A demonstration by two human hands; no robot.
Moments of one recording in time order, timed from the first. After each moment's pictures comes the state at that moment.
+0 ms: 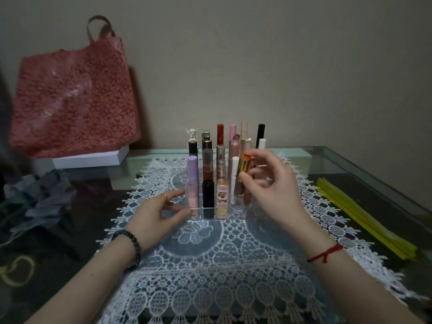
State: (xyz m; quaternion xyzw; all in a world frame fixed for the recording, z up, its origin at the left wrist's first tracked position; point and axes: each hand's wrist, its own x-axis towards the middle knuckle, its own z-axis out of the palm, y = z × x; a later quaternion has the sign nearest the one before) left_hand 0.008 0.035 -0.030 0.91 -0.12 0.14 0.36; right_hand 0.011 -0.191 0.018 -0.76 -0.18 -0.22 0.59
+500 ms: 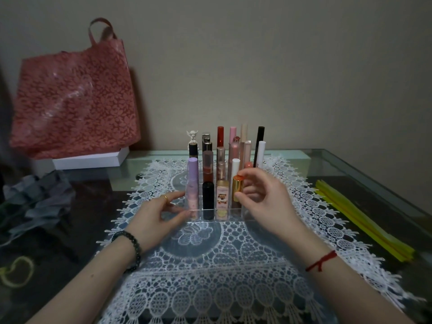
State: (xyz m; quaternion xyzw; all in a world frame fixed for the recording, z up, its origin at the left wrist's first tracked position) left_hand 0.007 0.035 -0.031 0.89 -0.12 0.12 0.41; right_hand 0.011 -0.192 -0.002 -0.81 -0.18 -0.17 0.54
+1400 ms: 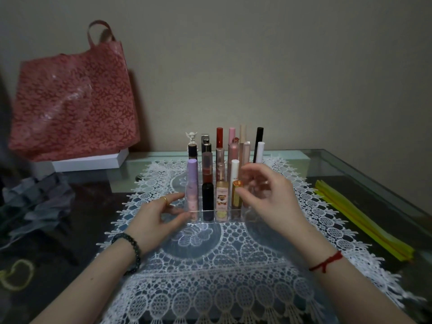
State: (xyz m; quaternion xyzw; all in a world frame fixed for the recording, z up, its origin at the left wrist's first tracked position) left_hand 0.006 0.035 -0.033 0.90 -0.12 0.13 0.41; right_hand 0.010 -0.196 0.007 -0.85 -0.17 -0.22 0.45
